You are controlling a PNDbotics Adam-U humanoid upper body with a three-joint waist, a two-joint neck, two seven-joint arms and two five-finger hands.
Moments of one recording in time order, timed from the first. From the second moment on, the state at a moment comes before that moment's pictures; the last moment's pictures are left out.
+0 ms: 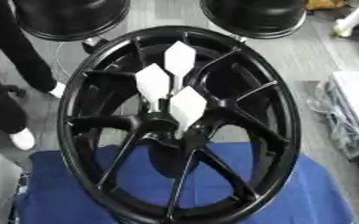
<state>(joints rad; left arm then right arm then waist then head) -0.12 0.54 0.22 -1.77 0.27 0.05 0.55 -0.42 -1.02 -0.07 -1.88 -0.27 0.49 -0.07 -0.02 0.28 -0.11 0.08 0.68</state>
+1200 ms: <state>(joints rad) -0.12 0.53 0.23 -1.78 0.27 0.05 0.56 -0.16 -0.74 -0.26 -1.78 -0.10 0.39 -0.47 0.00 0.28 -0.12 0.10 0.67</state>
